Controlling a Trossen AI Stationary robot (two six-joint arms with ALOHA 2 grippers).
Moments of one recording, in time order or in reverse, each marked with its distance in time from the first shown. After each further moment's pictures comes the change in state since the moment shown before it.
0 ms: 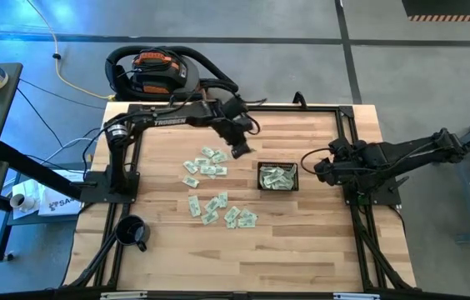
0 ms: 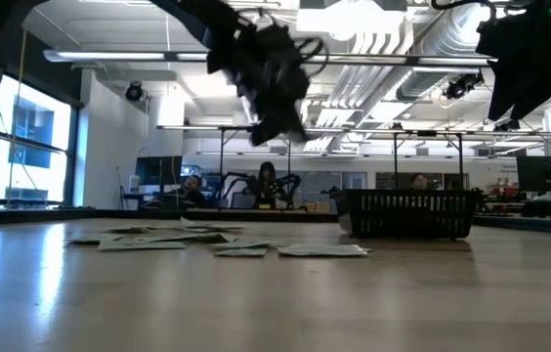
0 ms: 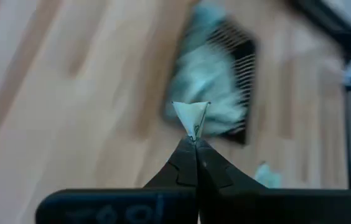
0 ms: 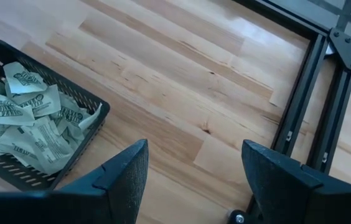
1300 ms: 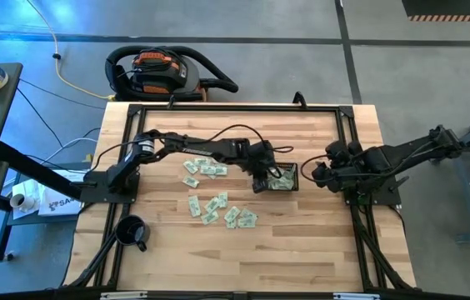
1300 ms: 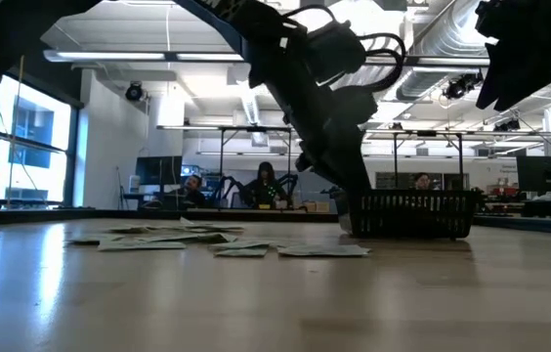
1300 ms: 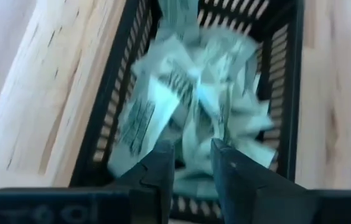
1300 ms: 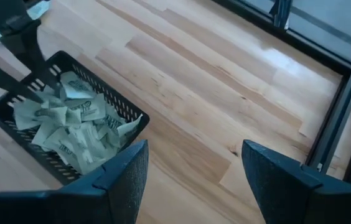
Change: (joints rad) left arm -0.272 0.264 0.133 0.150 -0.393 -0.001; right arm 0.106 -0.002 0.000 0.097 0.069 -0.060
